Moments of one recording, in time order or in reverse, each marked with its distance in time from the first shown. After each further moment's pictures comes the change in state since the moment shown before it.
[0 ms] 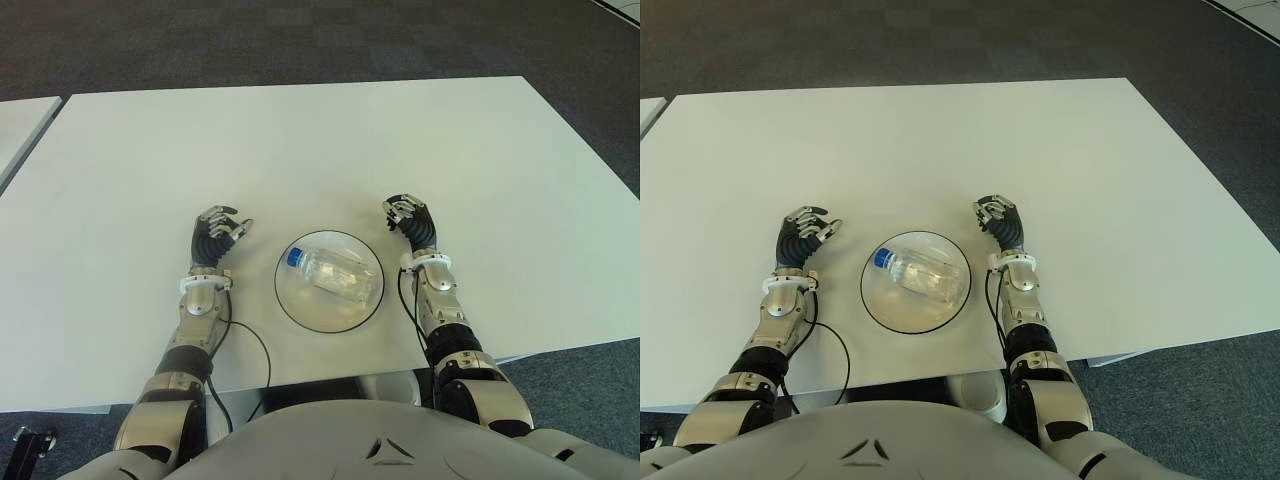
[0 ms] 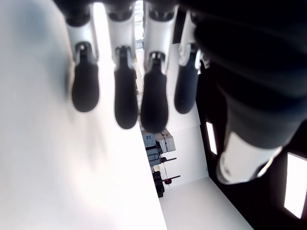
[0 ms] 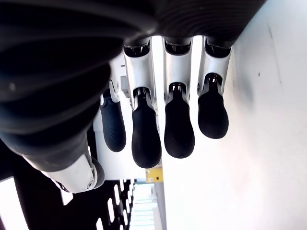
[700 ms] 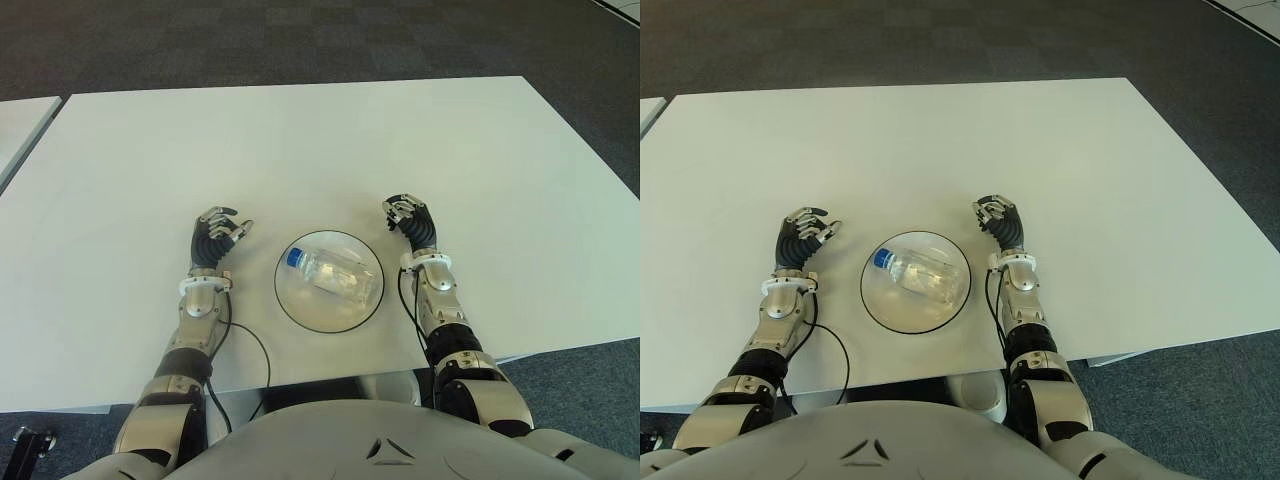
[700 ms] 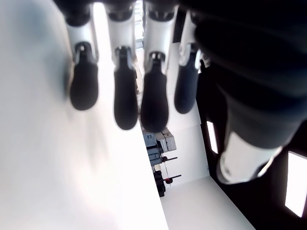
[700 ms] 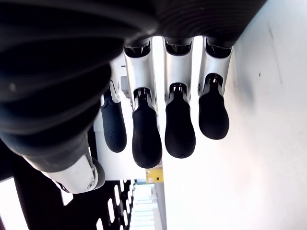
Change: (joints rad) left arm 0.020 0.000 -0.001 -0.032 0.008 0.014 0.000; right arm 0.000 -0.001 0.004 -0.003 -0.002 0.000 -0.004
